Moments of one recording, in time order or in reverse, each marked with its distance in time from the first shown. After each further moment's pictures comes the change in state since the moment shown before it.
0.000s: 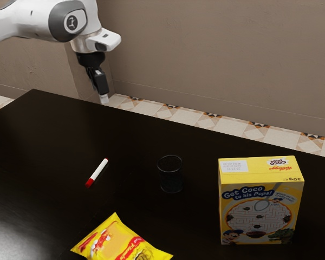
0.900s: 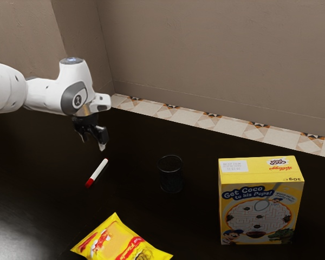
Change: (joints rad) arm 0.075 0.196 0.095 -0.336 -0.011 0.544 -0.361
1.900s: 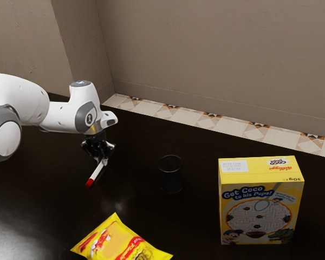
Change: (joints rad) arm 0.025 0.236 -0.001 0.106 -0.119 0.077 -0.251
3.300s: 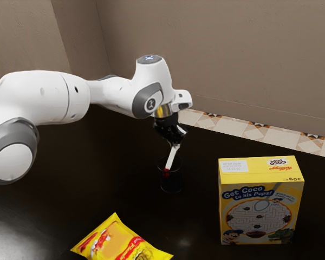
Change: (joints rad) arm -0.333 -0.035 -0.067 0.214 0.026 -0.083 -0.034
